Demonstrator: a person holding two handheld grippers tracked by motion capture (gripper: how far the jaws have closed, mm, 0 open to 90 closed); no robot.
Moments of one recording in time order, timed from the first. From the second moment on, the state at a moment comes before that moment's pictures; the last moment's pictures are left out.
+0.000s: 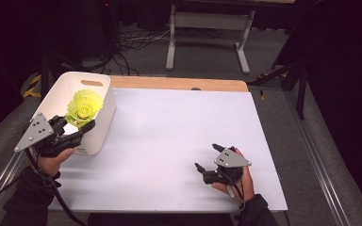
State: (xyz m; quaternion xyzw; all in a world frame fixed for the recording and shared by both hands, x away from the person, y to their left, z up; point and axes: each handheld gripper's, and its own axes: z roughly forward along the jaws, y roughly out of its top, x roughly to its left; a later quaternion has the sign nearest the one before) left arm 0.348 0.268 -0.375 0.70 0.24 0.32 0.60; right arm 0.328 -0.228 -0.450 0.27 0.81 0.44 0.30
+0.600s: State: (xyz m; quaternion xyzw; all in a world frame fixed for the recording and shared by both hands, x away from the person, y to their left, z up) left arm 0.363 0.286 -0.361 0.72 0.26 0.31 0.56; right arm 0.330 -0.226 -0.453 0.27 0.81 0.43 0.29
